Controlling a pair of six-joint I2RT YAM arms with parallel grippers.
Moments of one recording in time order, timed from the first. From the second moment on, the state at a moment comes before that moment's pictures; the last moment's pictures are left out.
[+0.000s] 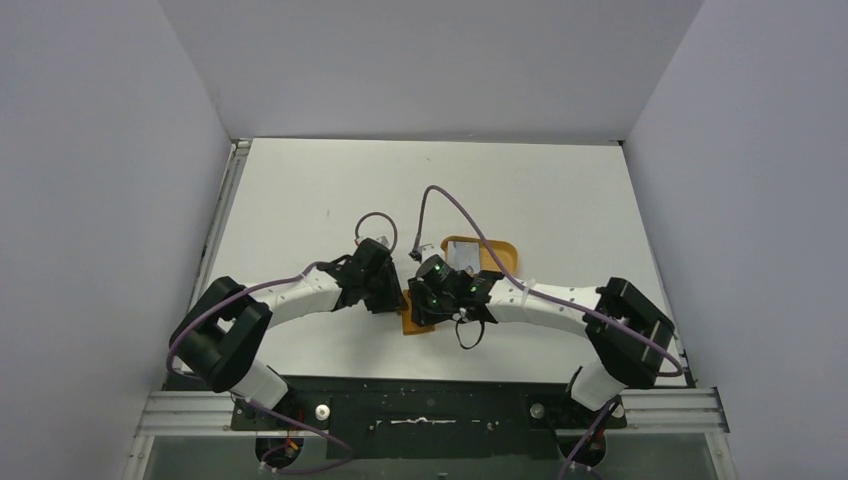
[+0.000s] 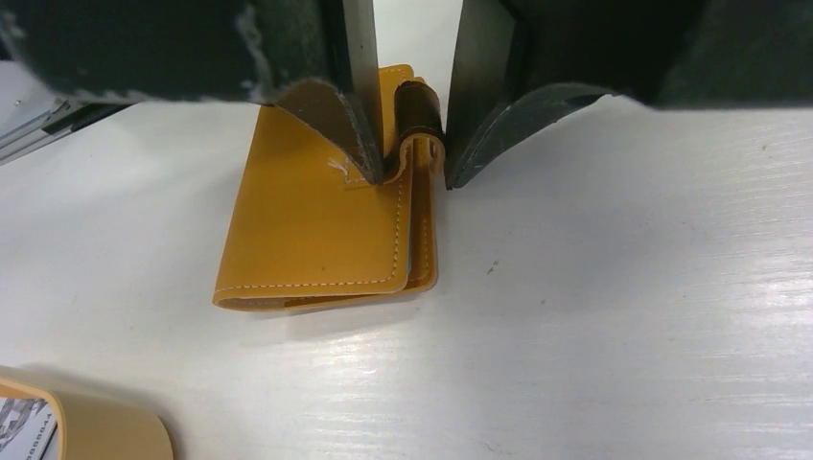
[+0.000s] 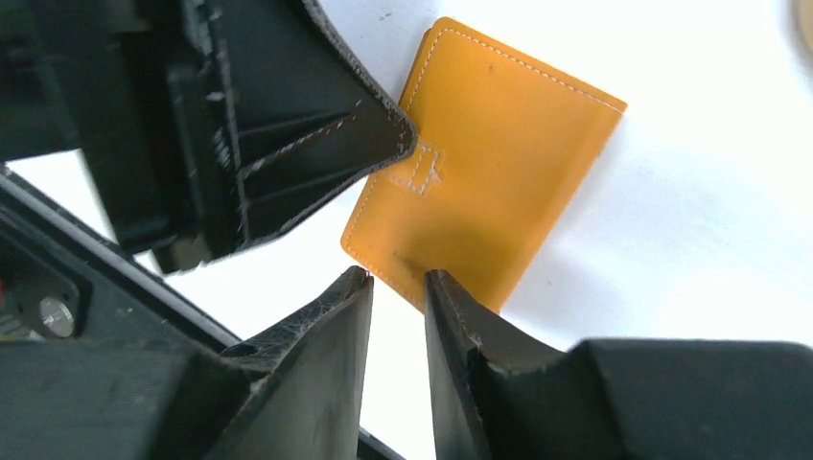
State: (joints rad) left arm -0.68 1.54 0.73 -0.20 0.09 -0.87; right arm 0.99 1.62 0.94 -0.28 0.02 0.60
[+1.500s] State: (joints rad) left arm -0.66 1.55 0.65 -0.02 0.13 -0.97; right arm 0.78 1.63 0.51 0.45 -0.25 1.08
